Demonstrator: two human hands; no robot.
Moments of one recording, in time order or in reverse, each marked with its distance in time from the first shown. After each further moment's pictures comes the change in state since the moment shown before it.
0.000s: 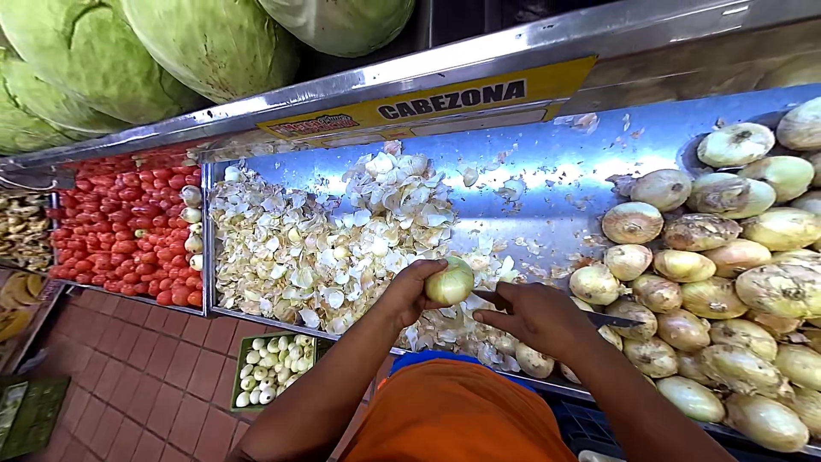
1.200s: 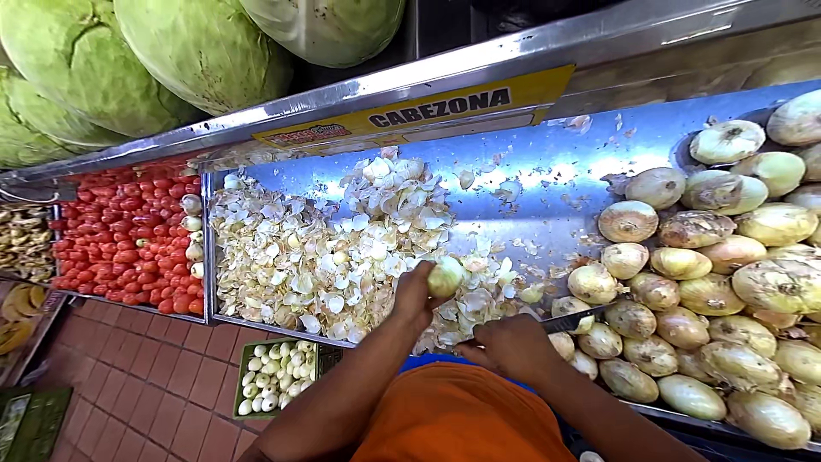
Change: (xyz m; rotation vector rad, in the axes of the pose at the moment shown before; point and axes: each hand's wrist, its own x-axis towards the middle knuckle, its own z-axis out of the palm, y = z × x) left_hand 0.013 -0.023 0.021 -0.188 0.271 0.127; right_hand -0.004 0.005 0.084 -0.246 0.399 -0.368
